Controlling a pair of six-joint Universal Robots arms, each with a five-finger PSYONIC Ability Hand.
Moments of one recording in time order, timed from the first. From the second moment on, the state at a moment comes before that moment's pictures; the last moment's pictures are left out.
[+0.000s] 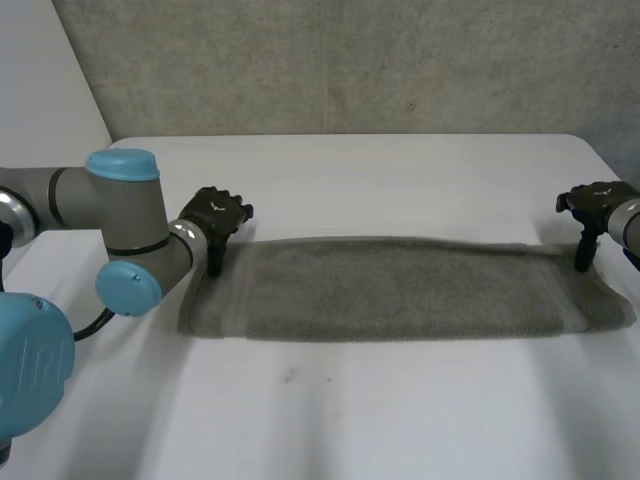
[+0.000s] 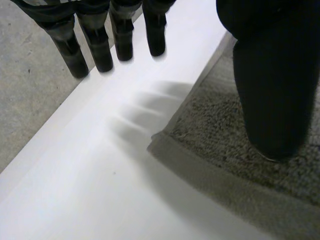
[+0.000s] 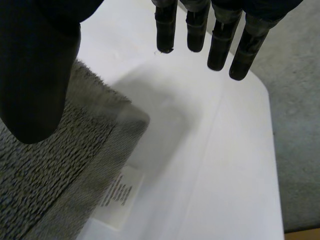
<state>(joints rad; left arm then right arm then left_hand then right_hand) 4.36 -2.54 -0.83 2.99 -1.45 3.73 1.54 -0.63 0.74 0.36 1.42 2.56 0.28 0.28 0.29 0.29 0.12 0.26 0.25 0.25 0.26 0.06</state>
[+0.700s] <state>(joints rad) 4.34 -2.19 -1.17 3.08 -1.46 3.58 1.36 -1.10 1.56 0.10 1.21 2.35 0.17 0.17 0.17 0.17 0.03 0.50 0.50 0.50 0.50 0.34</state>
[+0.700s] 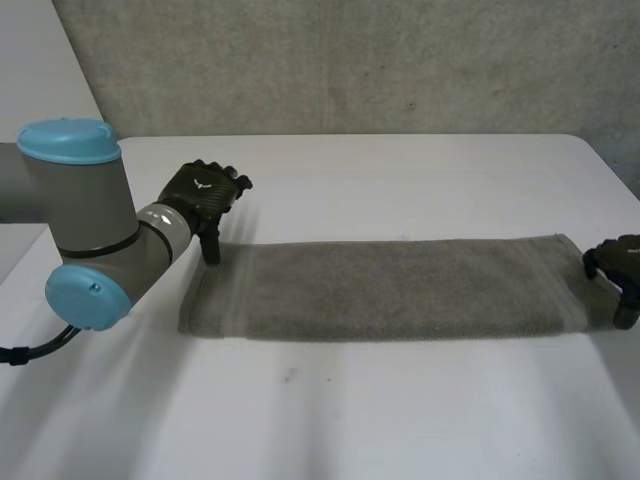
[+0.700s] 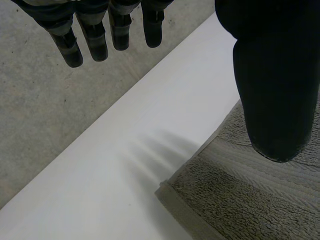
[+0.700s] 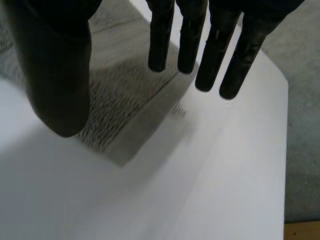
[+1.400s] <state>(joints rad) 4.34 -2.10 -1.28 3.08 -1.46 3.57 1.20 -1.04 1.47 -0.02 1.35 2.18 0.17 0.17 0.17 0.17 0.03 1.32 1.31 1.33 1.34 1.16</state>
